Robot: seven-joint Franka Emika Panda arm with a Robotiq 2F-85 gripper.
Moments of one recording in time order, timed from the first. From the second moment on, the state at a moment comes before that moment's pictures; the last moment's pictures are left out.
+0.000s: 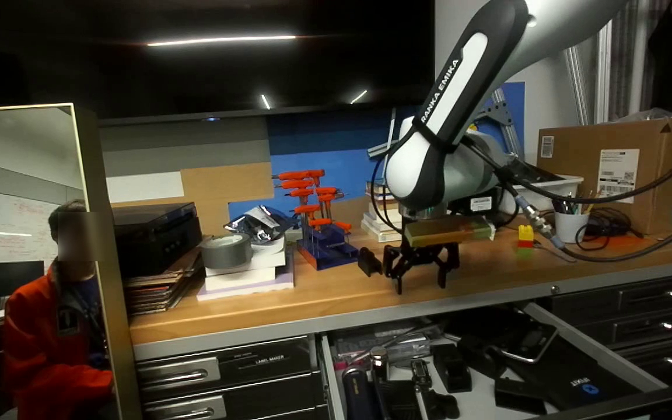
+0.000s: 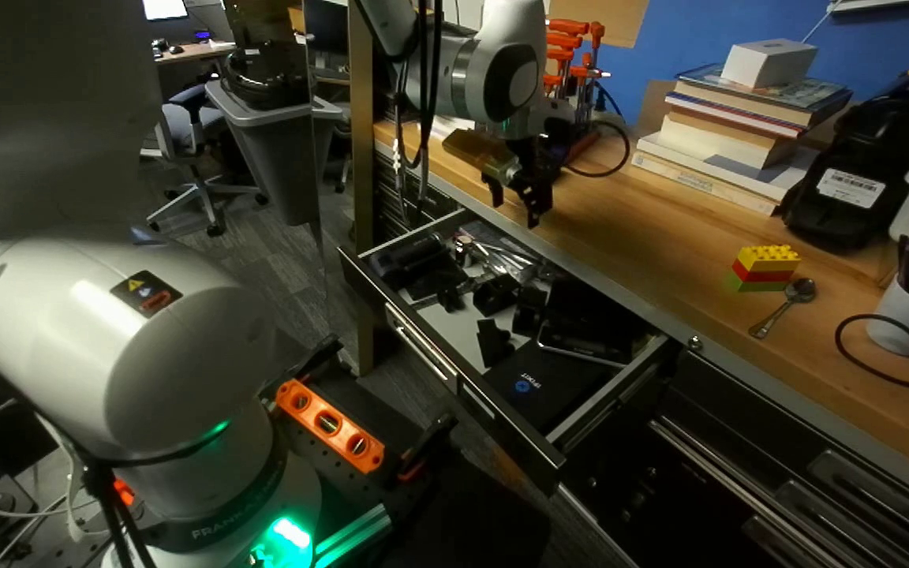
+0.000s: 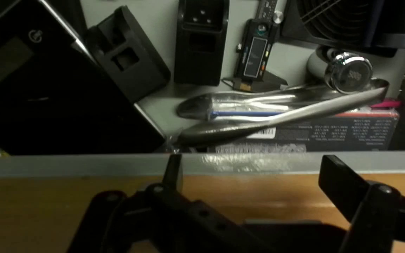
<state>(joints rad) 0.16 0.26 -0.11 -2.23 -0.06 2.61 0.34</state>
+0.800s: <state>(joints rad) 0.09 0.41 -0.05 -1.82 -0.04 2.35 0.24</state>
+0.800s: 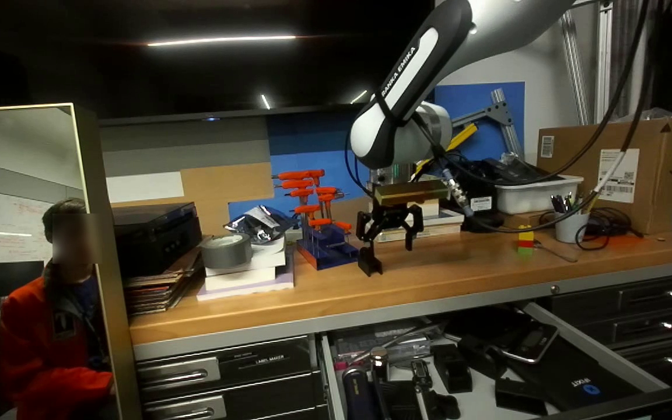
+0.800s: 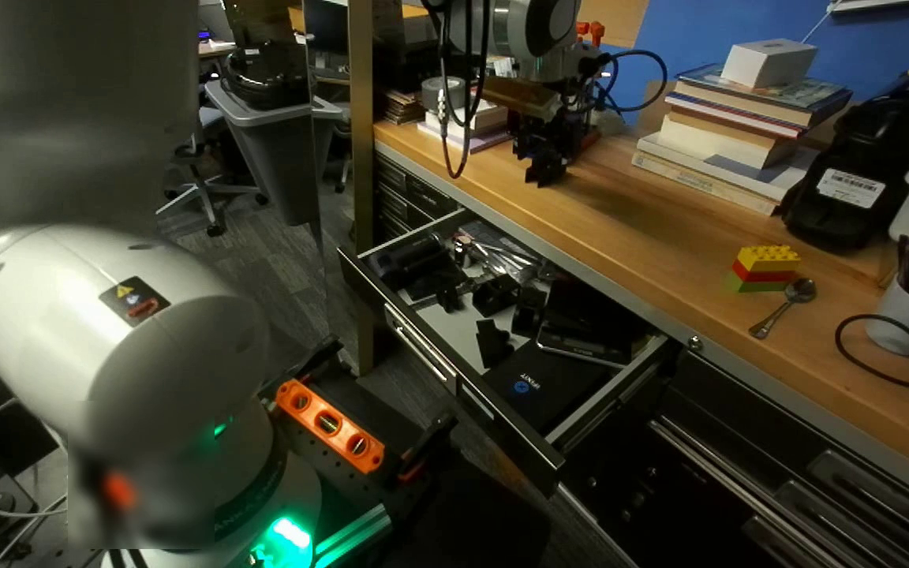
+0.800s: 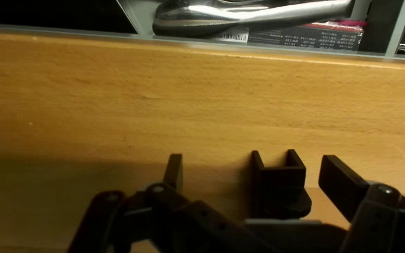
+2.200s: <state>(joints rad) 0.04 0.73 0.00 -1.40 0.02 2.17 0.11</state>
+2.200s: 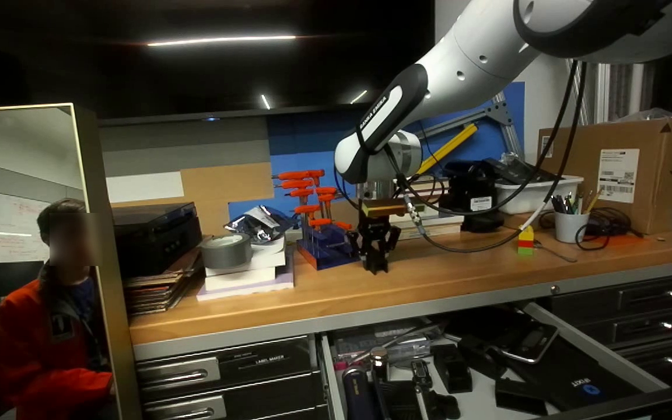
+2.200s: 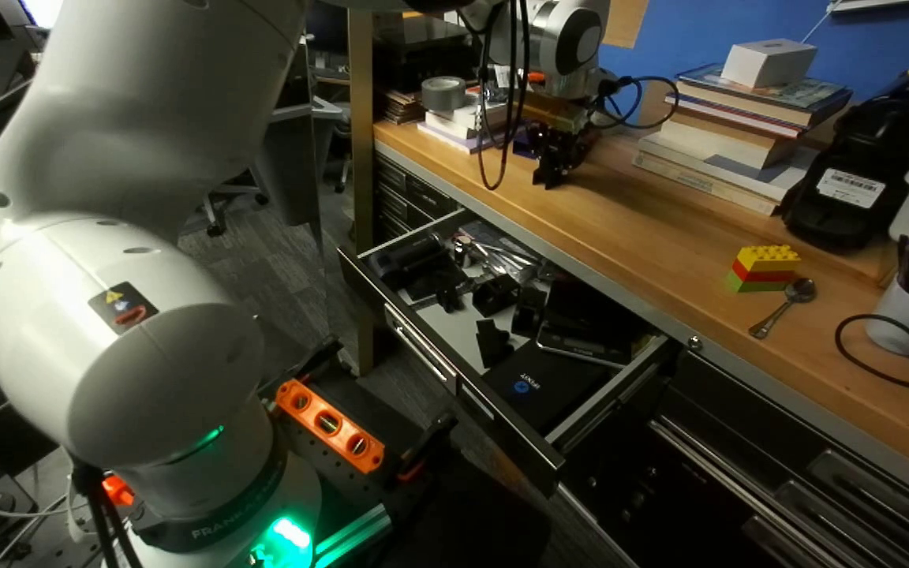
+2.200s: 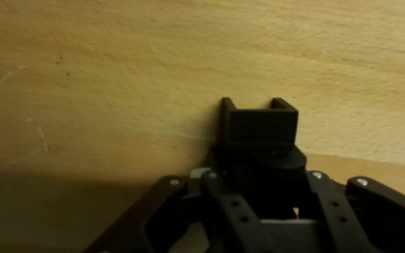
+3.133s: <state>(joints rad) 0.09 0.52 -0.06 -1.73 -0.04 2.16 0.33</state>
